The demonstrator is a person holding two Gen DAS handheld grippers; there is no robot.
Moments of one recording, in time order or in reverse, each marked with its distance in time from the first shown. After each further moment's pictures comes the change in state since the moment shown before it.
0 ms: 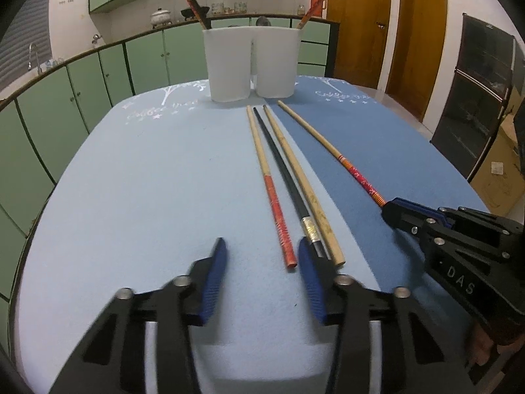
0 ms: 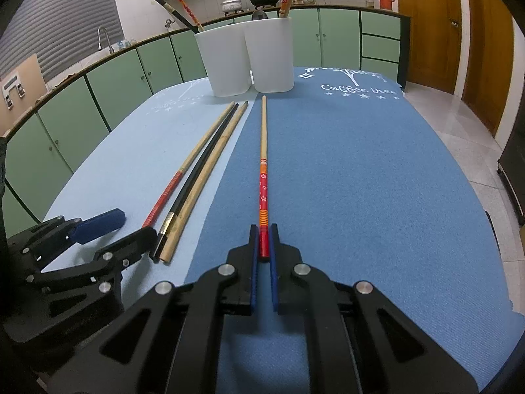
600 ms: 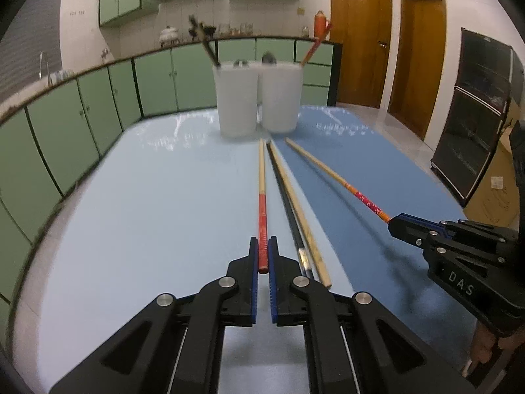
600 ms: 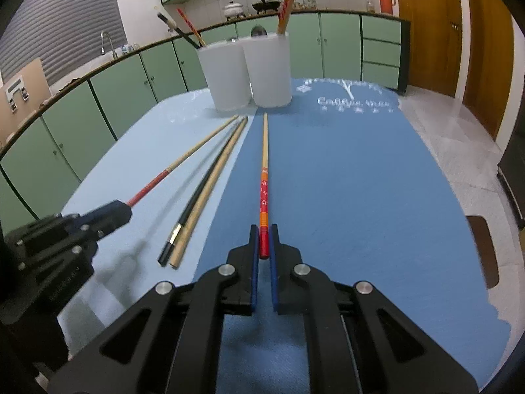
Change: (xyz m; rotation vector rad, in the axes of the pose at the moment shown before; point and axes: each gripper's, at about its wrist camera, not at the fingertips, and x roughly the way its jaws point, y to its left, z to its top) left arm -0.039 0.000 0.019 0.005 -0.102 0.038; right arm -0.032 -0.003 0.015 -0.021 -0.035 0.004
